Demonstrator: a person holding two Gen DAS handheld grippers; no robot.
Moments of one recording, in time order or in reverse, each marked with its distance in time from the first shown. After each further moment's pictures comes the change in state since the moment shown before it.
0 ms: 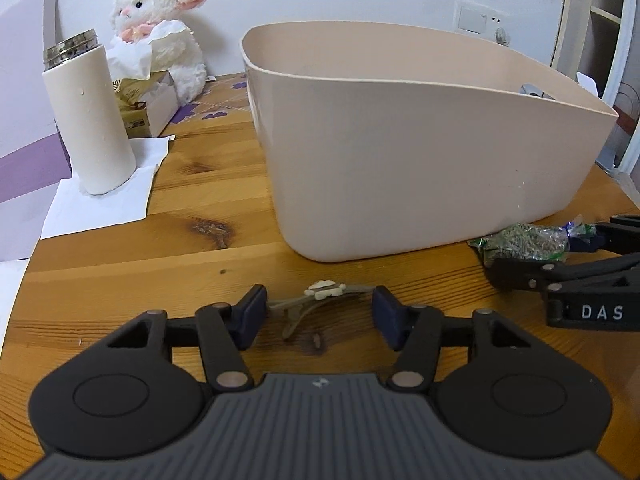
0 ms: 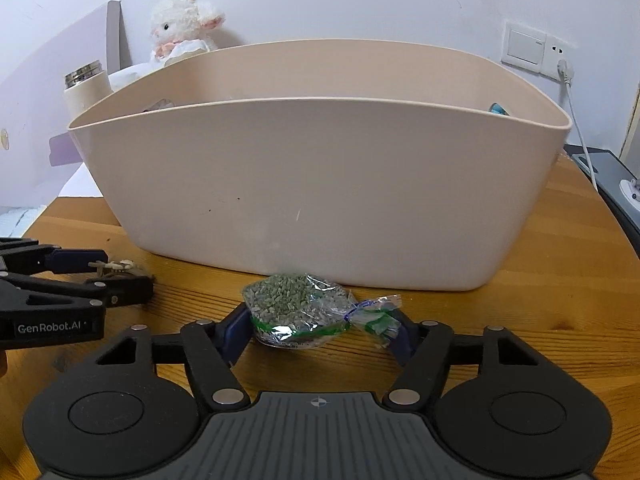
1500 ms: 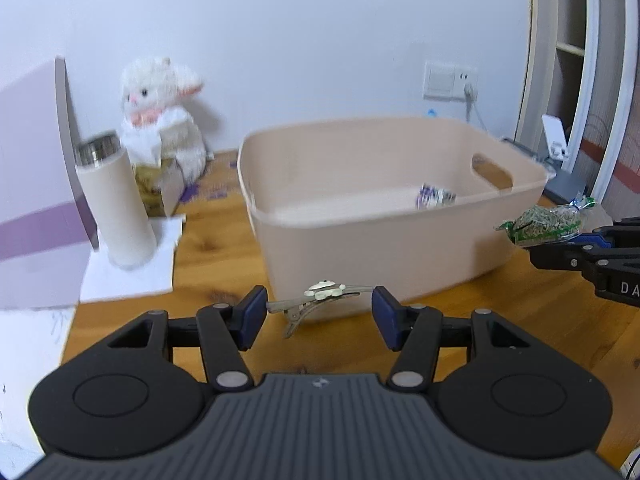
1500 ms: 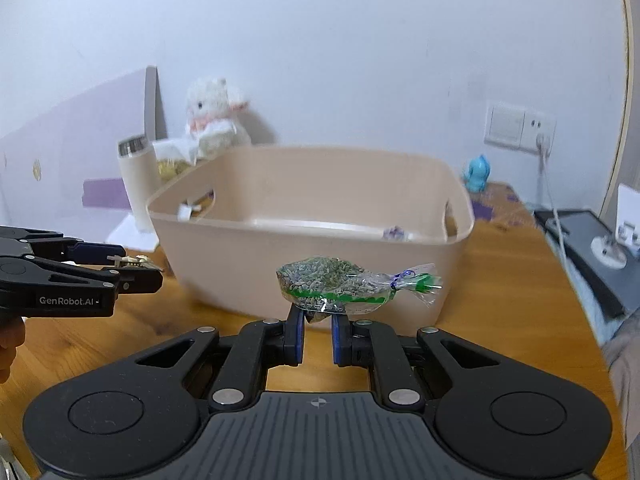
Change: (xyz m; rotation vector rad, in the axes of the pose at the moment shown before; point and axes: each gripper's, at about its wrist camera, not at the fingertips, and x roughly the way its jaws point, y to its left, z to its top) left arm -0.083 -0.018 0.026 0.053 -0.168 -0.008; right arm -0.110 -0.008 0.013 -0.062 -0.213 0.033
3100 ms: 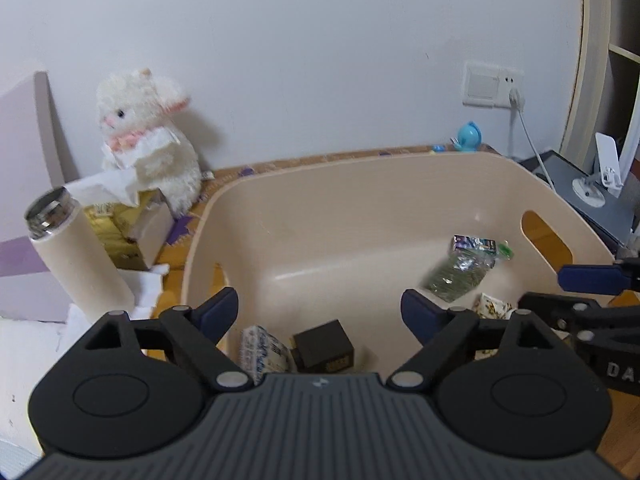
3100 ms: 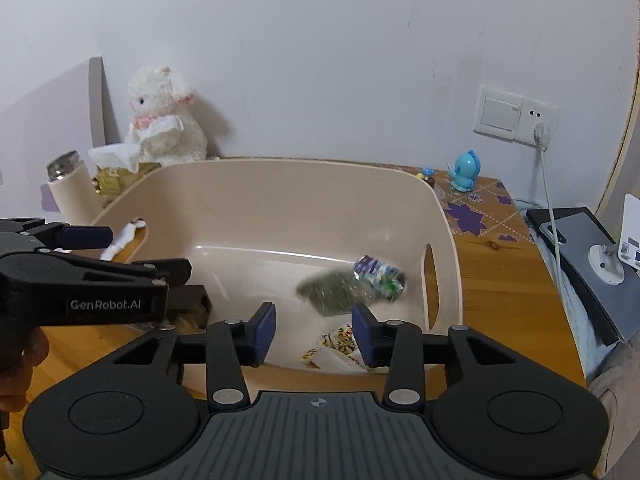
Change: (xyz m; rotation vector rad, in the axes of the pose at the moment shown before) left arm 0.089 -0.020 0.082 -0.034 0.064 0.110; right arm 0.076 -0.027 0.066 0.039 0.127 -0.062
